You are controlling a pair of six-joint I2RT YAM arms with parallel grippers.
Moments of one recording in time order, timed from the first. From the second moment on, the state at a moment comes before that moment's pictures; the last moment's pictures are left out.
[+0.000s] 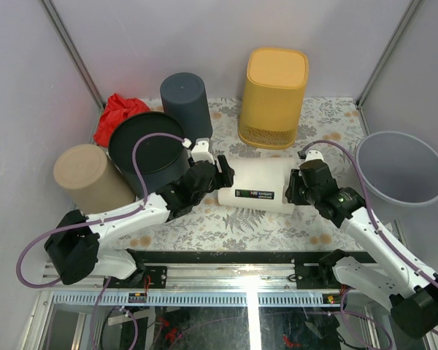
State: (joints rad) left arm -0.86 1.34 0.82 0.08 -0.42 -0.65; right arm 0.51 0.92 0.79 -0.67 0.14 0.43
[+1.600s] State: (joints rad) left arm -0.86 1.25 0.69 0.12 -0.28 -0.76; right arm 0.52 0.88 0.86 -0.70 0.16 0.51
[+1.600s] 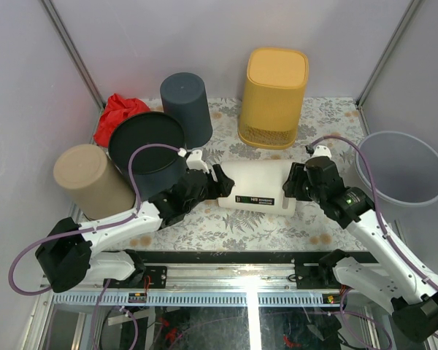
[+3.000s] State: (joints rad) left arm -0.77 1.30 0.76 0.11 -0.15 -0.78; right arm 0.52 1.04 0.97 -0.65 0.24 0.52
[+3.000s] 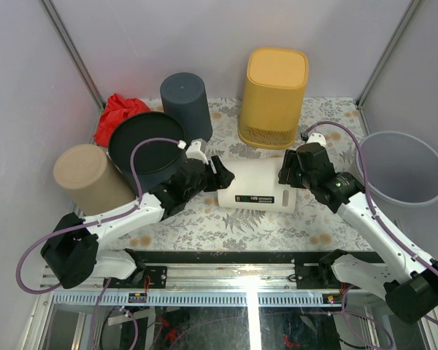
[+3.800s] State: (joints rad) left arm -0.78 1.34 0.86 -0.02 -0.16 -0.76; right arm 0.52 1.07 0.97 -0.66 0.21 0.50
